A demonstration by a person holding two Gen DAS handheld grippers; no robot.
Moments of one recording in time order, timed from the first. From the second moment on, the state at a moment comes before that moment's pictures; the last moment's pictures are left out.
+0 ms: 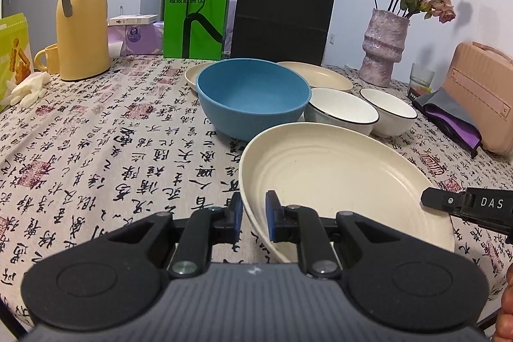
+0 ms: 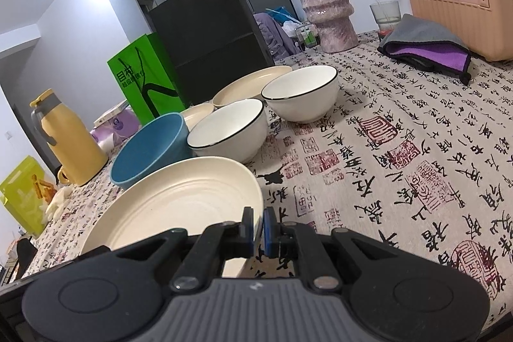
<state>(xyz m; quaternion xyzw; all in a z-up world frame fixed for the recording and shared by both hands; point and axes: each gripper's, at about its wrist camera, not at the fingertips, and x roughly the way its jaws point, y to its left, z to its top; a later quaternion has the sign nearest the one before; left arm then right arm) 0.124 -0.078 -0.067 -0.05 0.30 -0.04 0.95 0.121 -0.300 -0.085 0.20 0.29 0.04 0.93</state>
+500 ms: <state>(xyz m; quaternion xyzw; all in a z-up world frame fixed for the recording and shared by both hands) 0.136 -0.076 -0.085 -0.05 0.32 -0.04 0.94 0.132 -0.294 -0.100 0.18 0.30 0.04 0.93</state>
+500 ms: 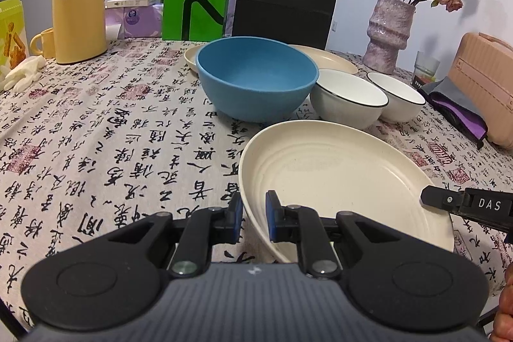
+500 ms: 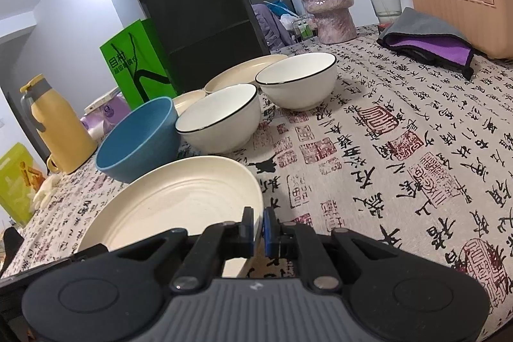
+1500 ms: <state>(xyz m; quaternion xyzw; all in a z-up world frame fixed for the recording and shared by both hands) 0.137 -0.068 -0.084 -0.07 0.32 -0.06 0.94 0.131 -0.296 -0.098 0.17 0.29 0.05 0.94</state>
